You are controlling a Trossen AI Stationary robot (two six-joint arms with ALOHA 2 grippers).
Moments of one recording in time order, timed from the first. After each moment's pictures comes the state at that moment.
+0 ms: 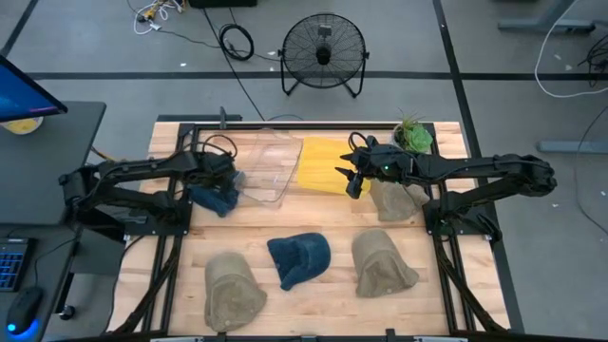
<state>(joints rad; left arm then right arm) 0.43 1.16 0.60 -0.93 -0.33 -0.70 -0.15 1.18 0.81 -0.14 0.27 0.02</state>
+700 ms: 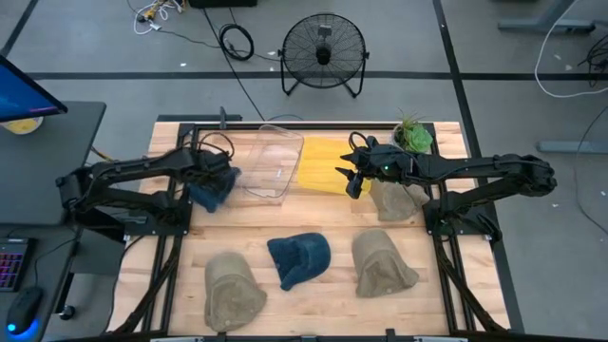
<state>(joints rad) 0.43 1.10 0.70 -1.15 -0.43 -0.64 -0.15 1.18 0.81 -0.14 0.27 0.05</state>
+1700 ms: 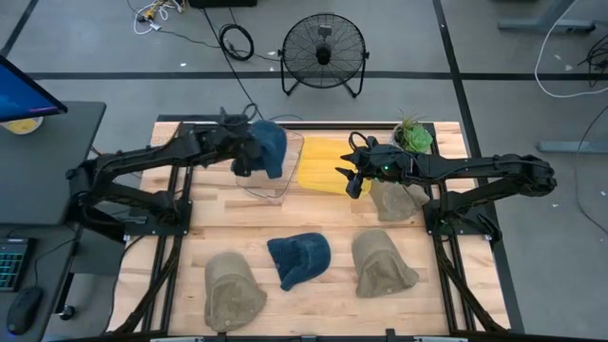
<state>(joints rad) 0.41 1.23 0.93 -0.41 -0.35 0.75 -0.15 1.18 0.81 -0.14 0.26 0.04</state>
